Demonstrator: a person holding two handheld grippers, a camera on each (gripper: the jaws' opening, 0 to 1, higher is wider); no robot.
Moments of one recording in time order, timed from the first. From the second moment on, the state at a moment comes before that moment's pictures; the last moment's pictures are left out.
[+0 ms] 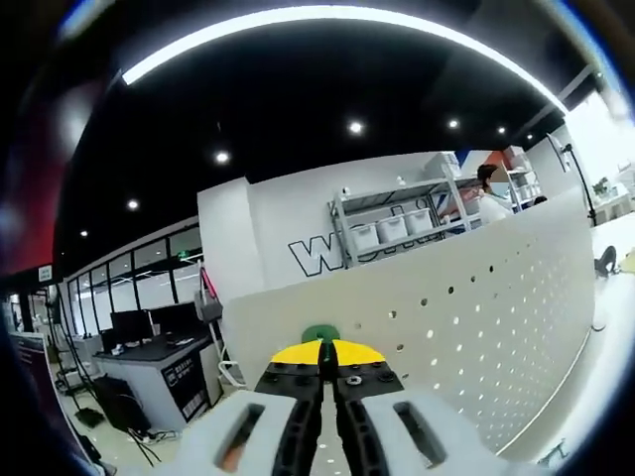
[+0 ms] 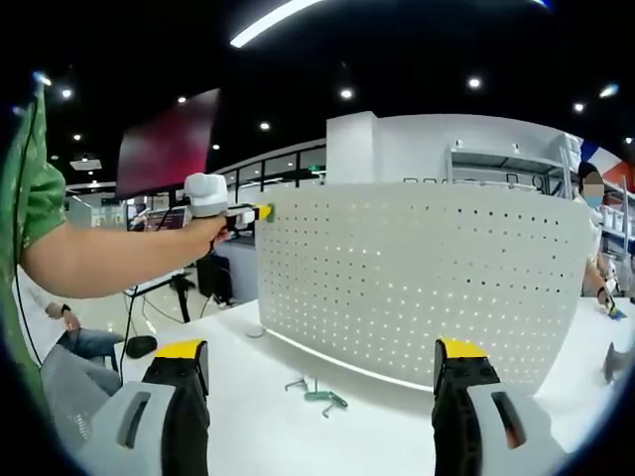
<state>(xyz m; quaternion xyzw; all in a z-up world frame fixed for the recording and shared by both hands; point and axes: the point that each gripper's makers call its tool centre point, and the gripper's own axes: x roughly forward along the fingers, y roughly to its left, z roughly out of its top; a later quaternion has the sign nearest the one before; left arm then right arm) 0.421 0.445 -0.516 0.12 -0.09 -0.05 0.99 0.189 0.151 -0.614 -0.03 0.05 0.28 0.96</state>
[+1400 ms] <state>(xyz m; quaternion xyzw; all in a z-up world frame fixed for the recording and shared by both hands) 0.426 0.446 -0.526 0.12 -0.09 -0.07 0.99 0.190 0.153 -0.614 -0.02 0.06 0.27 0.96</state>
